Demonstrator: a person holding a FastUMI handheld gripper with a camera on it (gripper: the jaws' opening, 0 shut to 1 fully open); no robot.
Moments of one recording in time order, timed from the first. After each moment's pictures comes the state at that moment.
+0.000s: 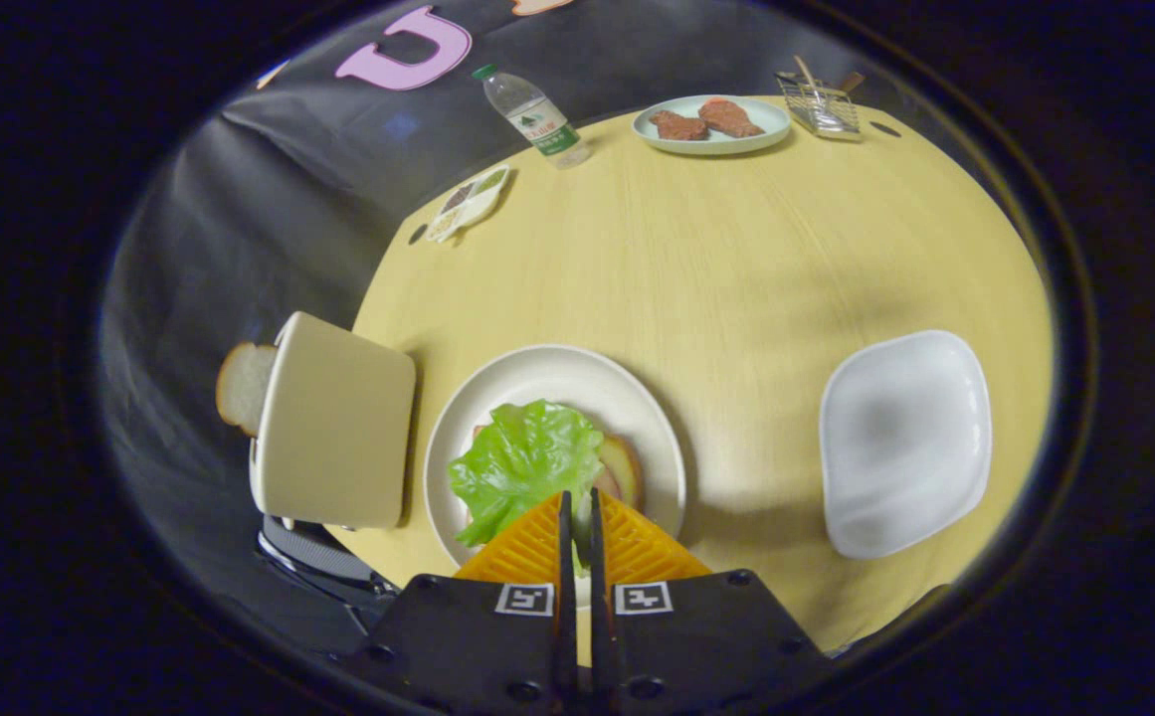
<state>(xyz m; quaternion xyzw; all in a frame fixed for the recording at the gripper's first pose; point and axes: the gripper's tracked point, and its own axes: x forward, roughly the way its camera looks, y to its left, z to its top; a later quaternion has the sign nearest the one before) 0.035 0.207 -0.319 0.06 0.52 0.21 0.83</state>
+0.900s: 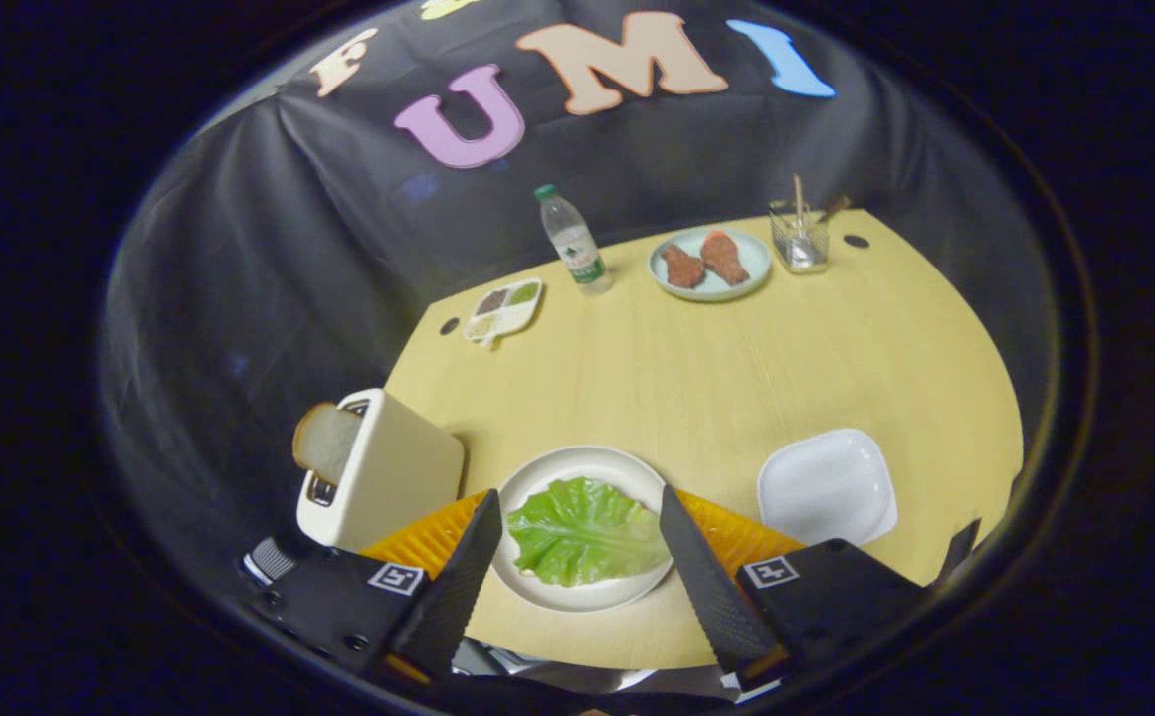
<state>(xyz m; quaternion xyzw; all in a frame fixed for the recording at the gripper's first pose) 0.026 0.227 -0.168 0.05 0.35 0.21 0.91</state>
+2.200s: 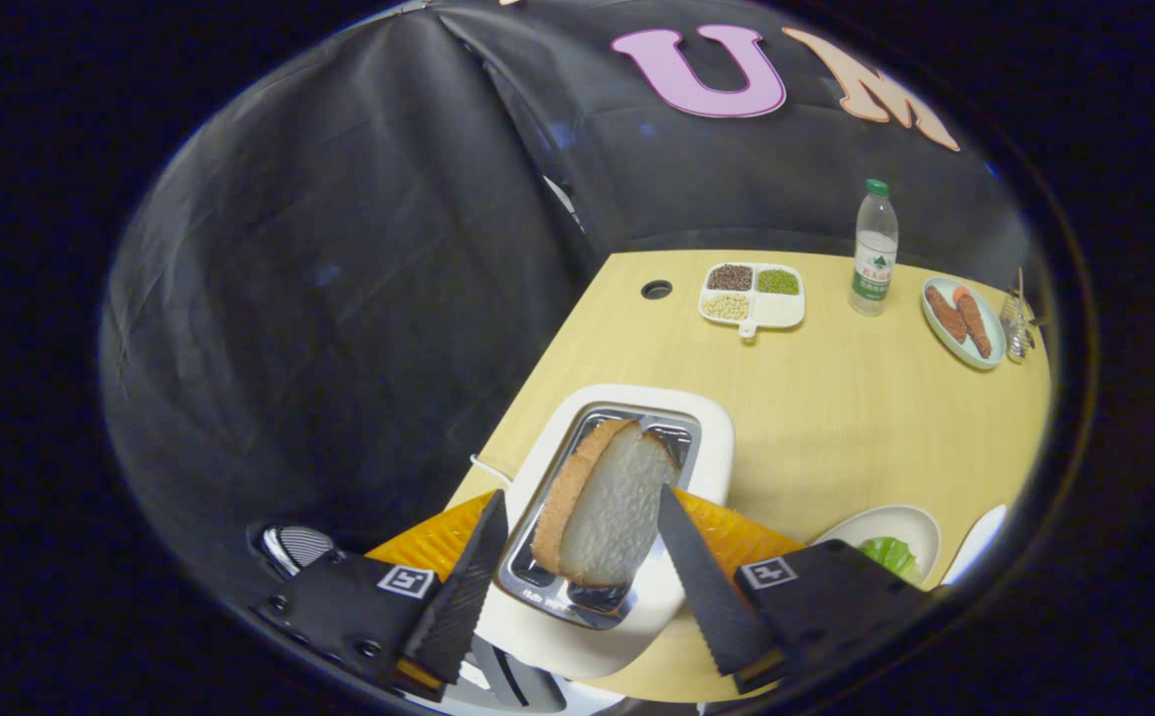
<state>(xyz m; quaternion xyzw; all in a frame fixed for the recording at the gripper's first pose) -0.014 0.528 -0.210 -0.03 0.38 0.34 0.86</state>
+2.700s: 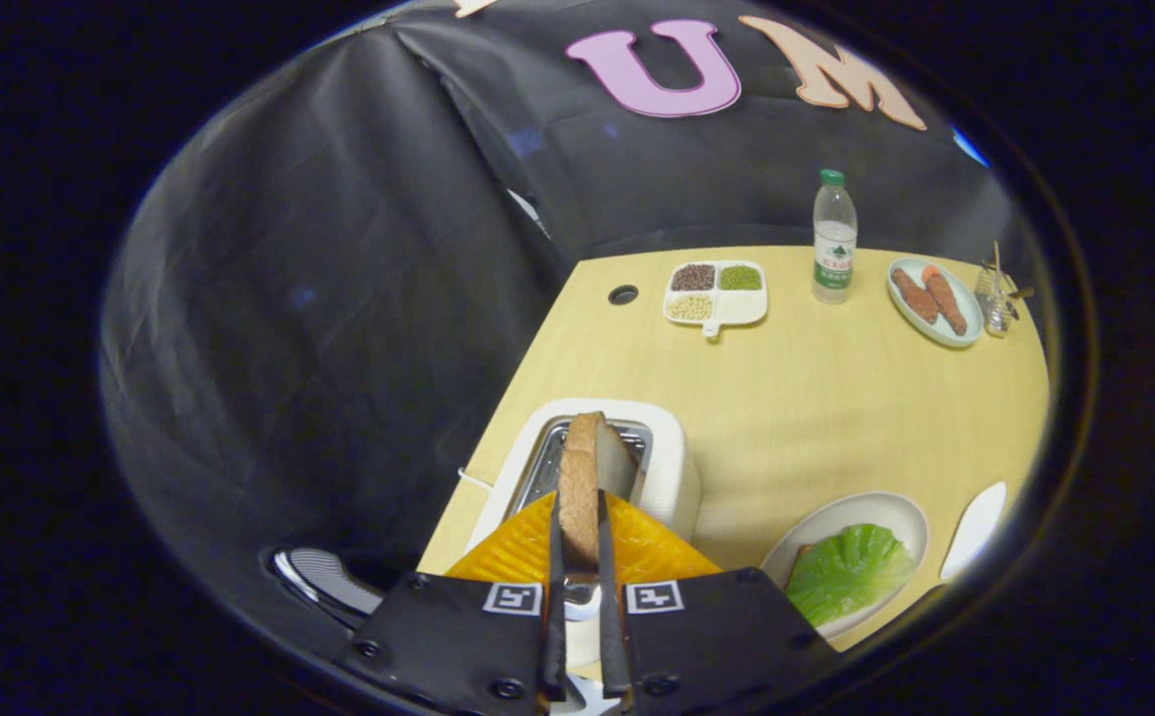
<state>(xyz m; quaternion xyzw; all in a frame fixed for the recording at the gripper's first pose) -0.006 0.506 -0.179 0.02 0.39 0.31 0.87</state>
